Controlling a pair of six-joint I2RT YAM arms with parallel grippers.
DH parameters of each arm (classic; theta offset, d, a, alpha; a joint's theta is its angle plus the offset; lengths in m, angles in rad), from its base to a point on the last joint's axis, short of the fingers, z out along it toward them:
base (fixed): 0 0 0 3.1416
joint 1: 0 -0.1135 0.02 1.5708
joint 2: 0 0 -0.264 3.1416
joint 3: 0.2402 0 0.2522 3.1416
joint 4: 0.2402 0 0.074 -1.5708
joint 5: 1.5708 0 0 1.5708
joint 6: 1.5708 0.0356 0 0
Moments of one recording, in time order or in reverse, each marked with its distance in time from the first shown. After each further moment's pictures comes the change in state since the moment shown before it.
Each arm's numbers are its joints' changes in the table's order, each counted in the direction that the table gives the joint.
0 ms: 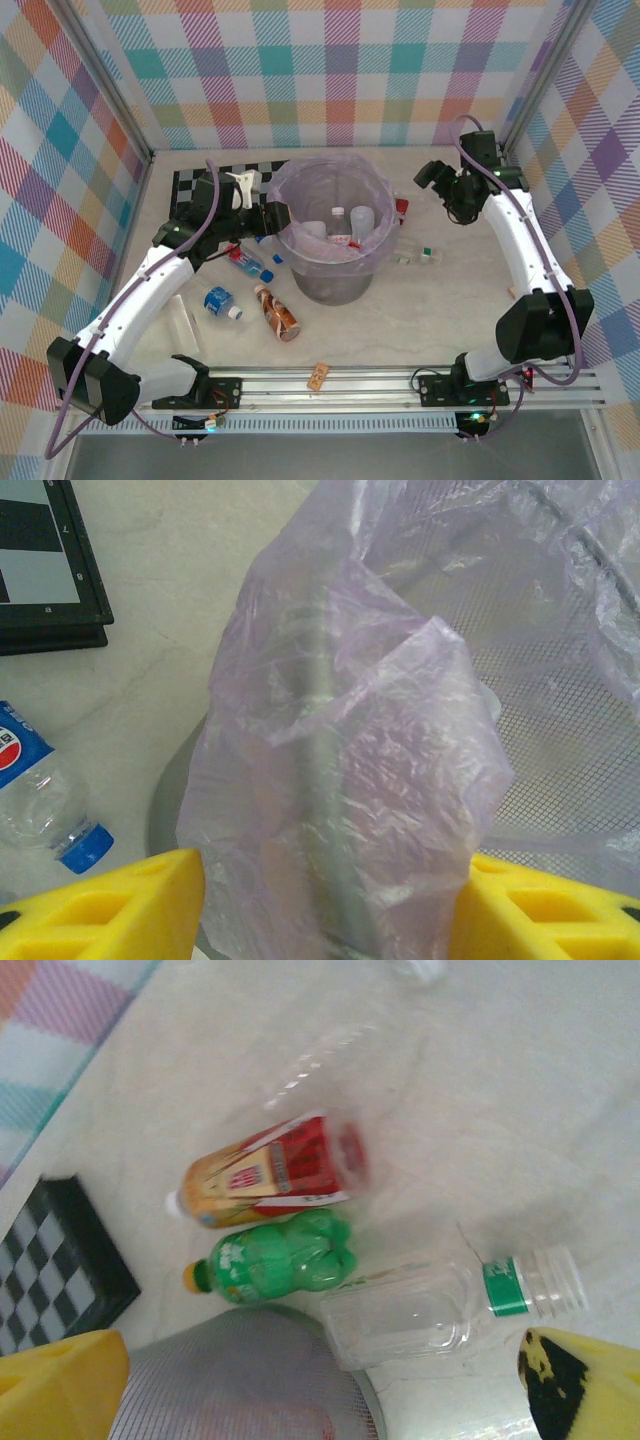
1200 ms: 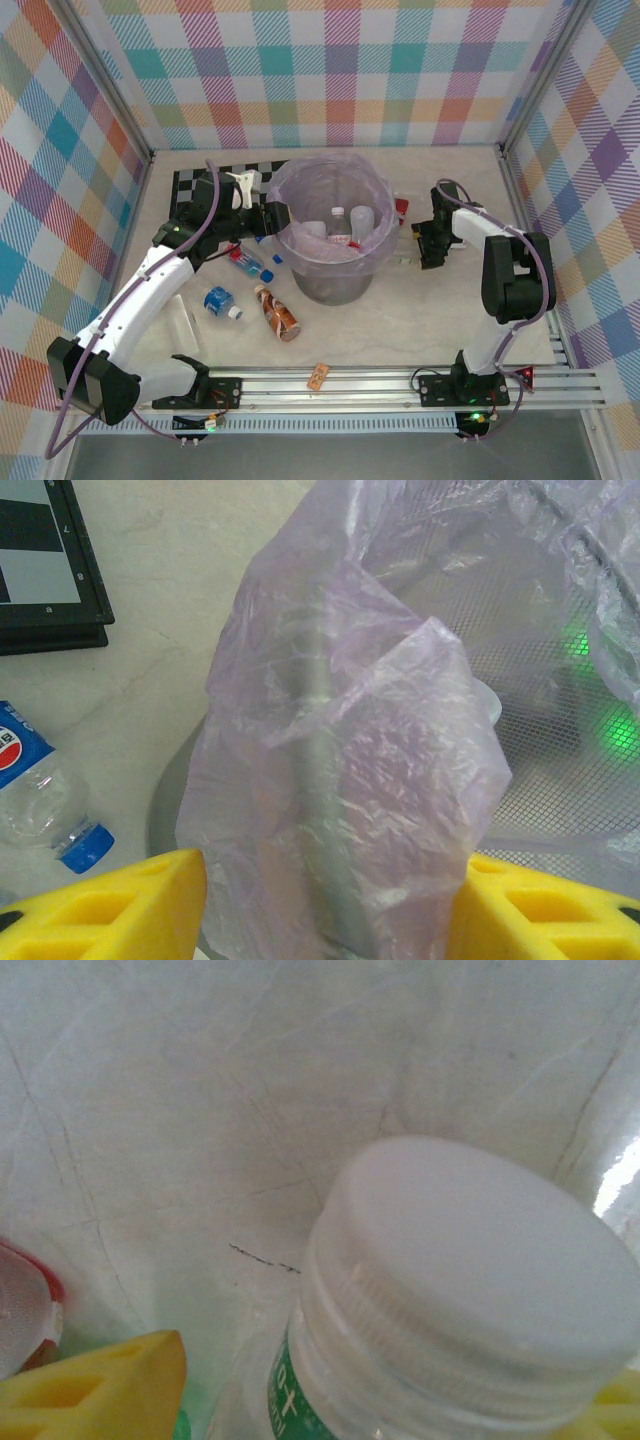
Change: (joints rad) left arm -0.001 0.000 0.001 0.001 0.000 0.000; right arm 0.000 0.262 -0.380 -0.320 -0.071 0.647
